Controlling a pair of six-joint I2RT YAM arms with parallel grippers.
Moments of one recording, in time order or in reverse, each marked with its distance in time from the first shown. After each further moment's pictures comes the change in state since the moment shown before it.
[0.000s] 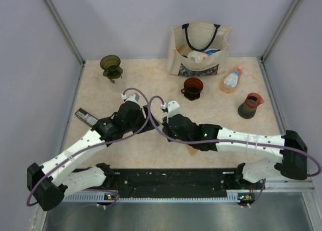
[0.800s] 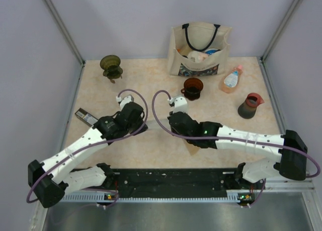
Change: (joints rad) left arm -0.030 0.045 0.043 -0.158 -0.188 -0.113; right arm -0.047 0.007 0.001 -0.053 0.178 0.046
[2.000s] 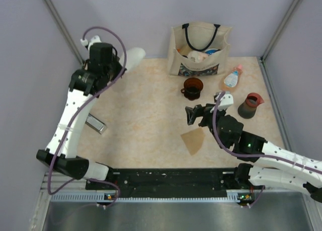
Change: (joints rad) left arm 0.380 0.327 0.798 -0.150 -0.043 0.273; right arm -0.050 -0.524 -0.233 0.256 0.185 -0.161
